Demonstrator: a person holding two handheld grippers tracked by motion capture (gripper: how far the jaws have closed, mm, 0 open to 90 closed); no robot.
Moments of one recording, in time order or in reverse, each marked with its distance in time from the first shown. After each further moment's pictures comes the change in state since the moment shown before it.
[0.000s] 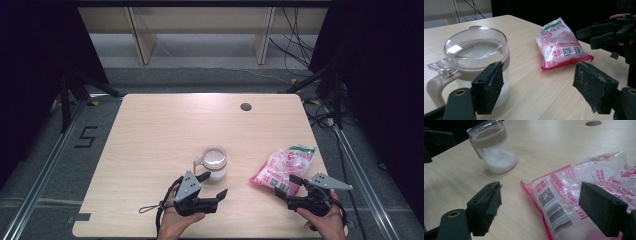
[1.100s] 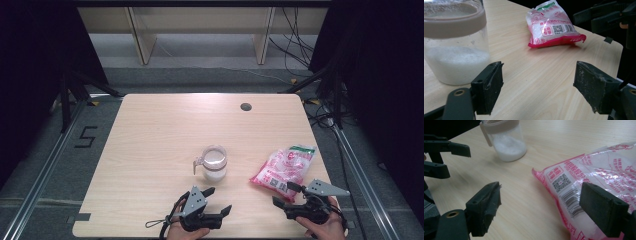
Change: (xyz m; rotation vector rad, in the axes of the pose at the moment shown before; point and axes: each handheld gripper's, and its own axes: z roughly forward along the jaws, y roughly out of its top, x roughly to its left) left arm -0.019 -0.039 0.003 0.062 -0.005 -0.041; right arm 0.011 -0.011 -0.002 0.032 0.049 -0.069
